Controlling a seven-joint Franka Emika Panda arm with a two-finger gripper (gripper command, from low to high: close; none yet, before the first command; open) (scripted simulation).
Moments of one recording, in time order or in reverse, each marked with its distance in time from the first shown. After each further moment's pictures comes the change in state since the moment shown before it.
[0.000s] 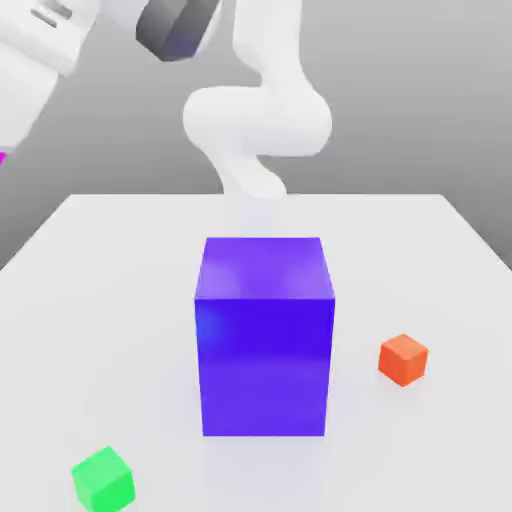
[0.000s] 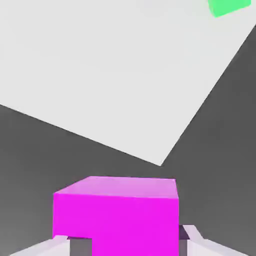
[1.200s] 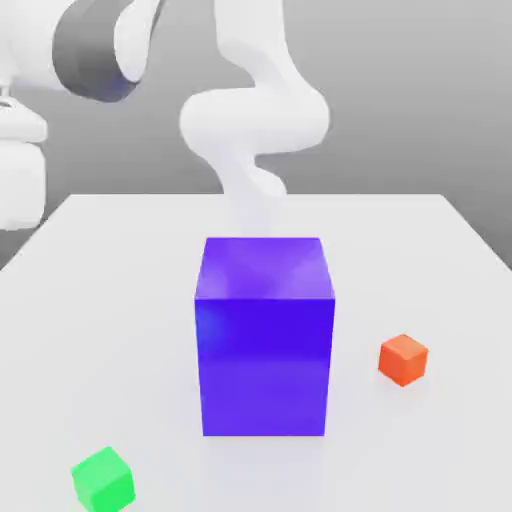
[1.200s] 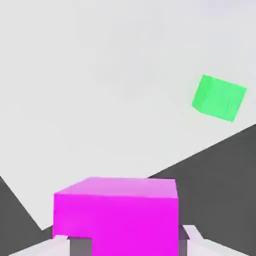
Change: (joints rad) arm 0.608 0.417 -0.700 0.045 0.644 0.265 -1.115
